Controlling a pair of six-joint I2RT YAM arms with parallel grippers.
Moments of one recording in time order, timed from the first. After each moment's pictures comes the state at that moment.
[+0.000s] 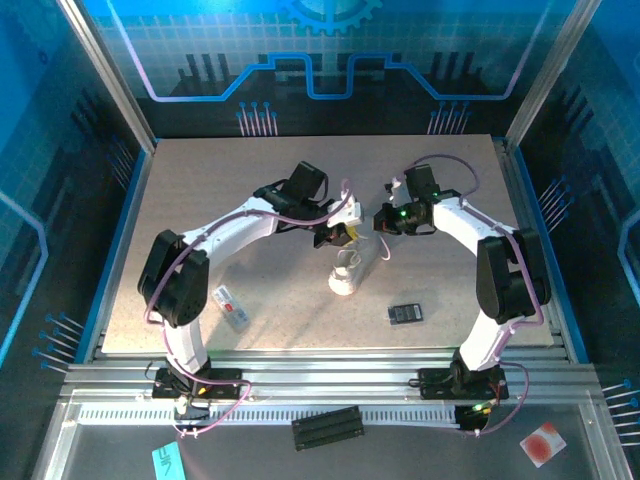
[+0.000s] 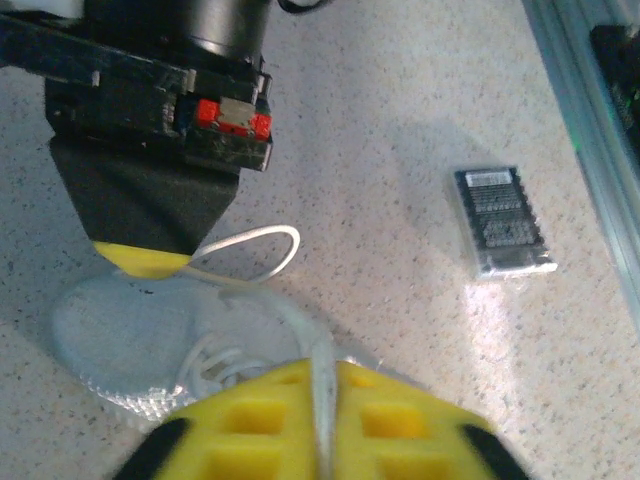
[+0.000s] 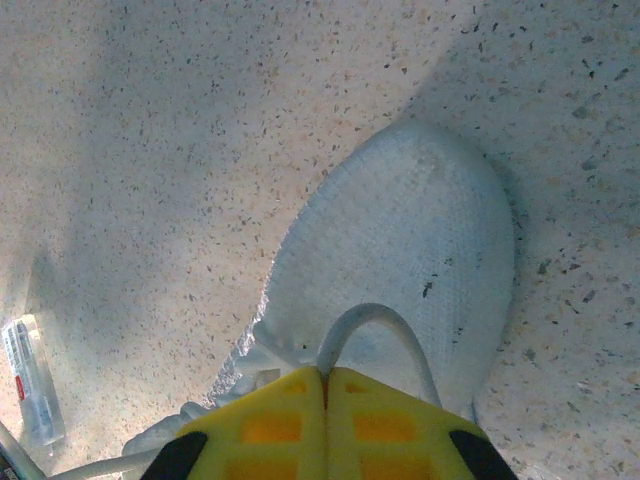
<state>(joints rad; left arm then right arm) -0.56 1.83 1.44 -0.54 0.70 0.68 0.23 1.76 1.19 -0.51 -0.49 0.32</state>
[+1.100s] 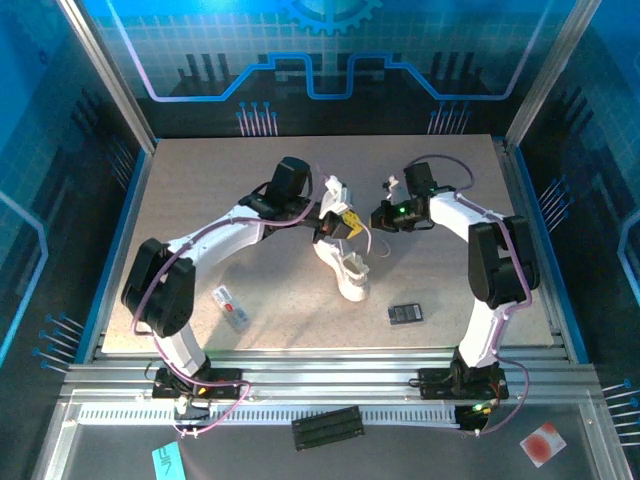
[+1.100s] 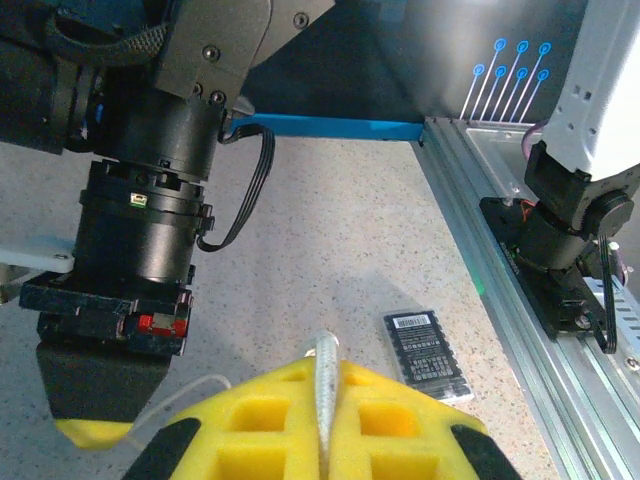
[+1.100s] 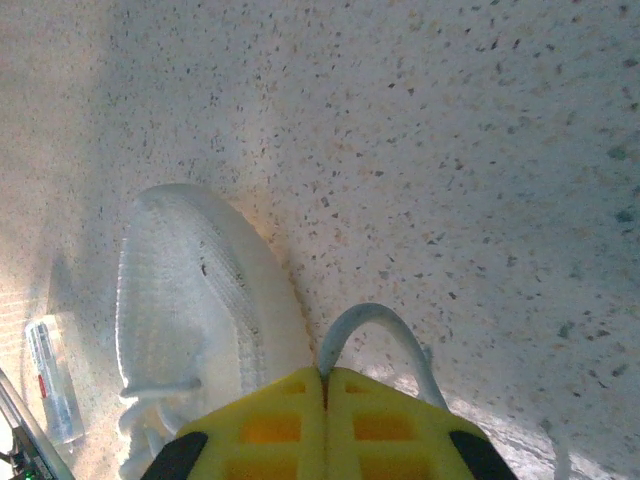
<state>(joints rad) -0.53 1.74 1.30 -0.18 1.00 0.44 0.21 1.88 1.26 -0.49 -0.59 0.30</state>
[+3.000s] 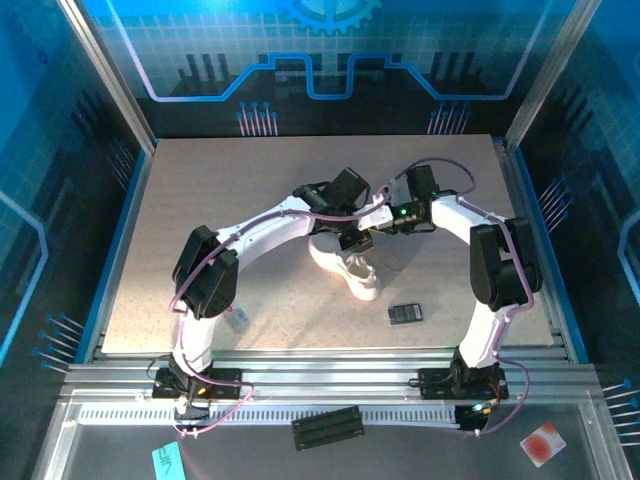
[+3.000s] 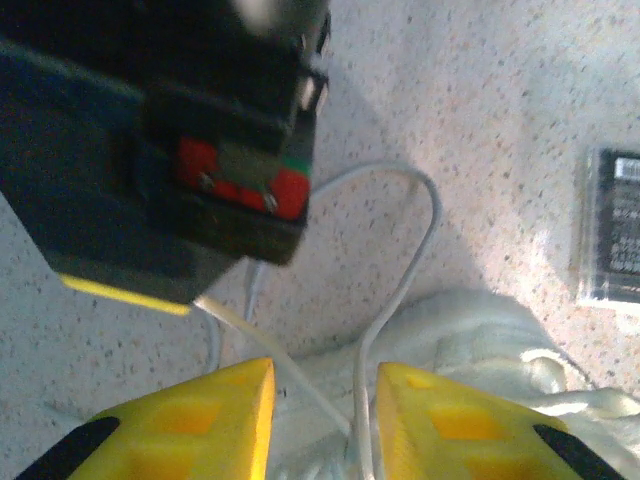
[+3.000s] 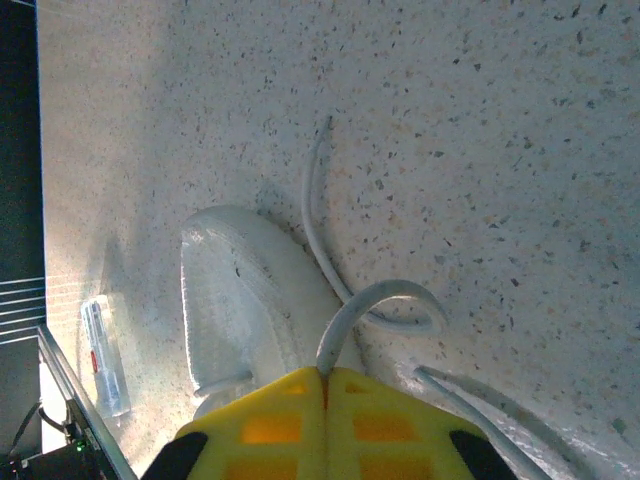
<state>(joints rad) -0.73 2.00 1.71 -0.74 0.27 0.44 0.20 1.86 1.22 -0.44 -0.69 0.32</state>
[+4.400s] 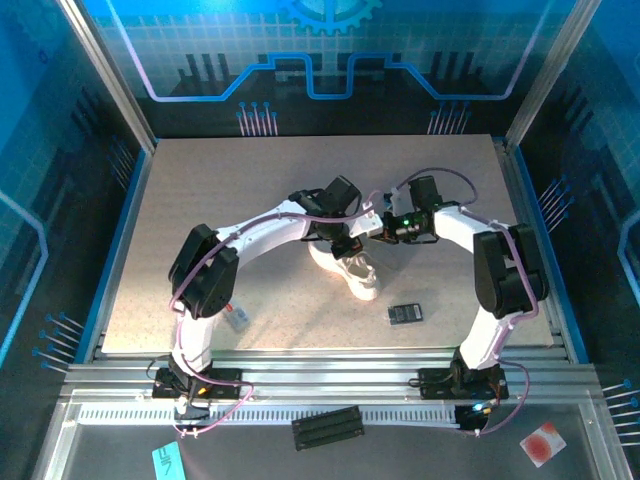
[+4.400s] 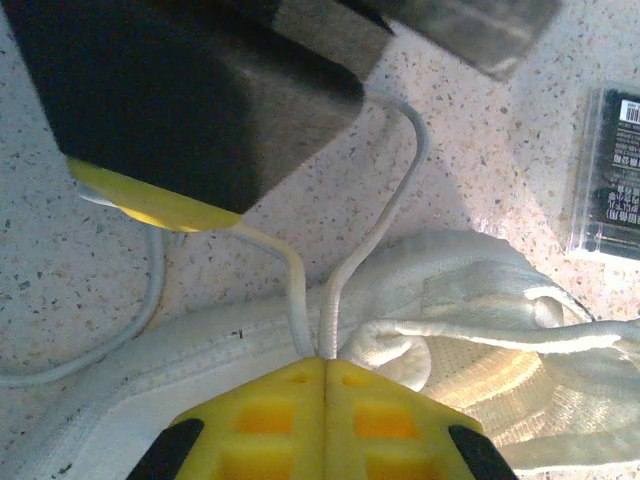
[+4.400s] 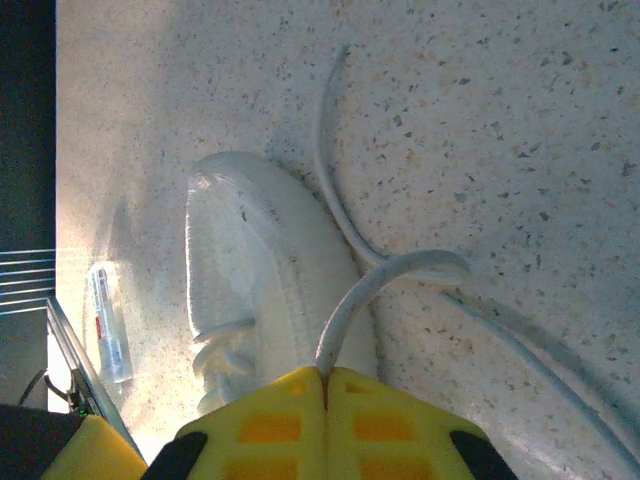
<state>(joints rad) -0.70 1.98 1.59 -0.71 0.33 0.38 0.20 1.79 1.08 -0.37 -0.73 0.29</state>
